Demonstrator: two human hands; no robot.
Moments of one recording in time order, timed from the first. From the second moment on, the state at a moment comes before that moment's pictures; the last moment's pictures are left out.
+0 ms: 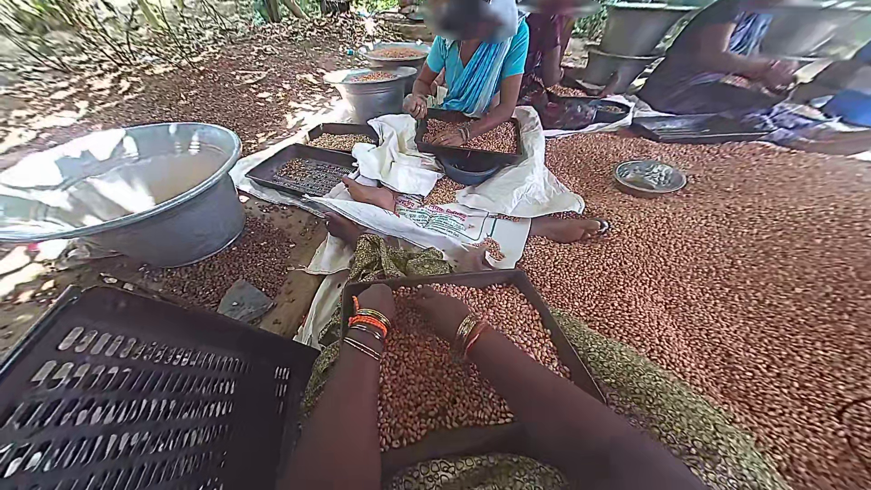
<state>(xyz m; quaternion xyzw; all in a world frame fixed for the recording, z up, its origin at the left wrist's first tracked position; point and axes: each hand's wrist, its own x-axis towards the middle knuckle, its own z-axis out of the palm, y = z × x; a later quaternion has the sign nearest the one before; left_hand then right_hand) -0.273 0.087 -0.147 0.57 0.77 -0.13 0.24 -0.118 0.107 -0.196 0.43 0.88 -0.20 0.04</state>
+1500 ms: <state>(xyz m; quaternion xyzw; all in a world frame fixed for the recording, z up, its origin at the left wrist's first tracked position) -0.277 0.106 -0.177 0.78 0.54 -0.02 0.31 -0.064 0.087 -0.186 0.40 0.85 -0.33 0.09</state>
